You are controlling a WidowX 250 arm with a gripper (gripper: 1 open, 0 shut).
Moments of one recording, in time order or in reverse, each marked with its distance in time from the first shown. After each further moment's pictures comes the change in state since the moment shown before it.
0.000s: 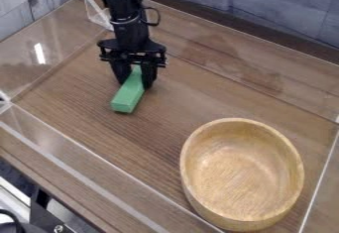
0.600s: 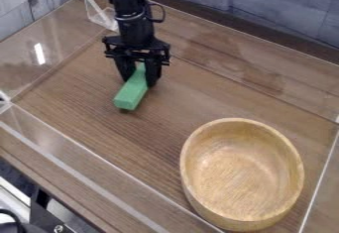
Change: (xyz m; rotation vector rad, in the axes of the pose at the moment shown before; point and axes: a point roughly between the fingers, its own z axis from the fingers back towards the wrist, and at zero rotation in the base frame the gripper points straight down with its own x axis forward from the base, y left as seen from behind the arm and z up) arm 0.005 -0.007 0.001 0.000 -0.017 -0.063
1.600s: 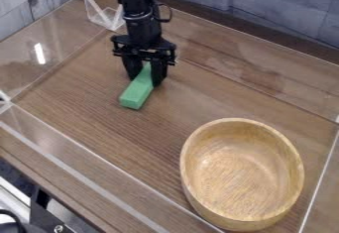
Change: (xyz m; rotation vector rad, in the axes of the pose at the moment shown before) arm 0.016 -0.005 -0.008 -0.006 -0.004 -0.070
